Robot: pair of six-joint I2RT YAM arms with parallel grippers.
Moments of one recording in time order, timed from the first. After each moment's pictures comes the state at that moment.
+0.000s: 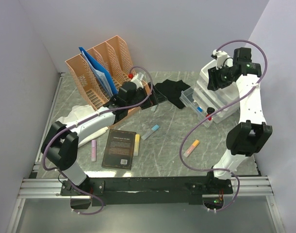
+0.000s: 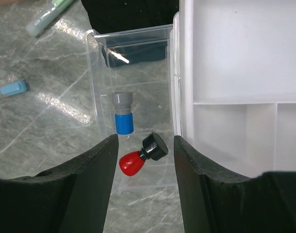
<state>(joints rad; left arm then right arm) -0.65 1.63 1.18 0.16 0.25 -0.91 -0.16 1.74 1.91 -1.11 -0.42 -0.49</state>
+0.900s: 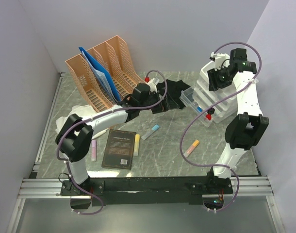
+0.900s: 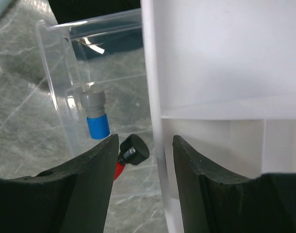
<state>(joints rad) -0.74 1.80 1.31 0.15 0.35 -0.90 -0.16 1.84 1.95 -1.11 -0.32 -0.50</state>
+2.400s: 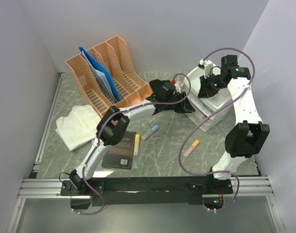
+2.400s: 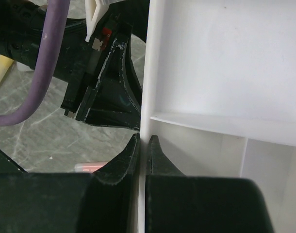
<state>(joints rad) -0.81 2.41 1.96 0.06 0.51 -0.96 -0.06 1.71 1.77 -1.15 -0.55 -0.56</state>
